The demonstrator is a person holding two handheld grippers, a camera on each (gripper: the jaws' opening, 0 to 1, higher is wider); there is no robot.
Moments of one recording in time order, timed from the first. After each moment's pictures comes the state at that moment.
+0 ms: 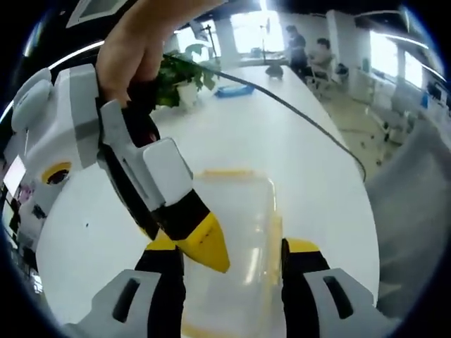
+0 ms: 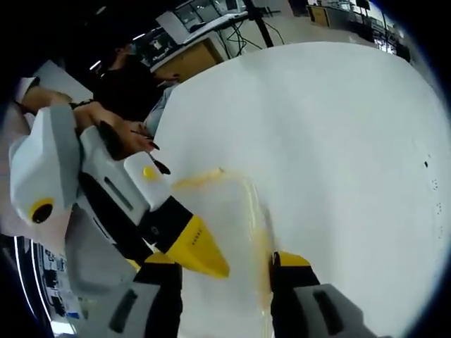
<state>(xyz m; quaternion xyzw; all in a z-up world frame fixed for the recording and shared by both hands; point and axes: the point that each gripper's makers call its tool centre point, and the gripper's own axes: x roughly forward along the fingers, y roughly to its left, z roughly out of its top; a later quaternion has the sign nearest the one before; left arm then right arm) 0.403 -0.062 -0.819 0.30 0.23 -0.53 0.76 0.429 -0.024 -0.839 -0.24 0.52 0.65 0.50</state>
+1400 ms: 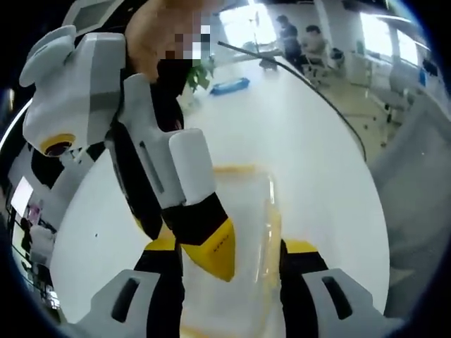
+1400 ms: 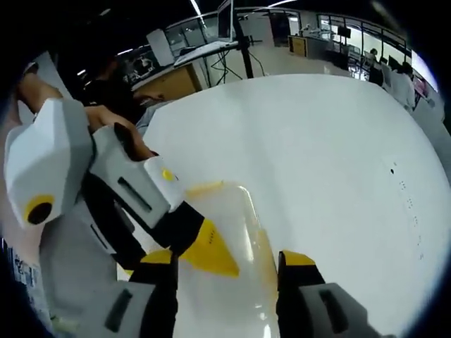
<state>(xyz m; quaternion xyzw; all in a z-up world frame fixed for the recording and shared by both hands) 0.398 -0.062 -0.821 0.34 0.21 -0.54 0.74 0.429 -0.019 -0.824 -0.24 0.44 0.60 0.62</state>
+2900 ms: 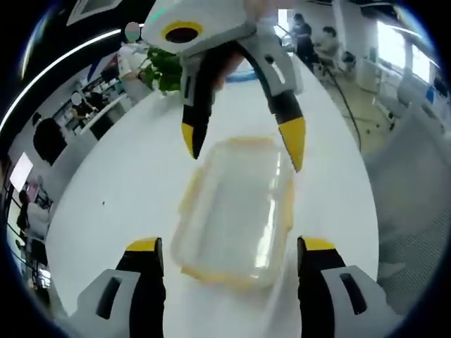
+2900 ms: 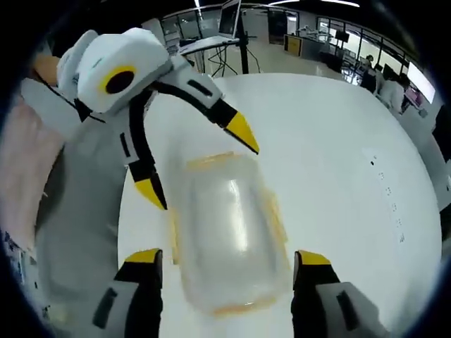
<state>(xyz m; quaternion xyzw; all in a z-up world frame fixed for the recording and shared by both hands) 0.411 0.000 -0.811 0.32 0.27 -0.52 0.75 0.405 -0.068 -0.808 -0.29 0.43 0.57 0.64</state>
